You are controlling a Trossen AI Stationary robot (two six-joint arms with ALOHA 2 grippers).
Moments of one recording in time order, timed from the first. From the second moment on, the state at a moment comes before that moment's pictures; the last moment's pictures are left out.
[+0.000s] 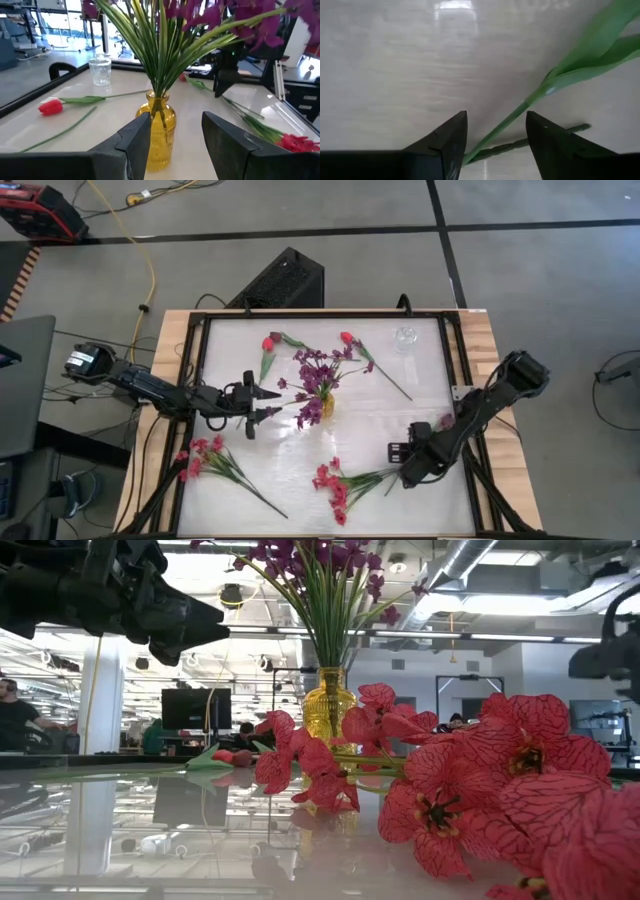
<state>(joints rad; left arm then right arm) -0.22 1.08 0.17 0.89 -0.35 -0.09 0.70 1.59 0.87 -0.86 0.11 2.31</state>
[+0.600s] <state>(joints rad) -0.21 1.08 0.17 0.89 -0.35 -0.09 0.67 1.61 0.87 -0.84 0.21 2.25</state>
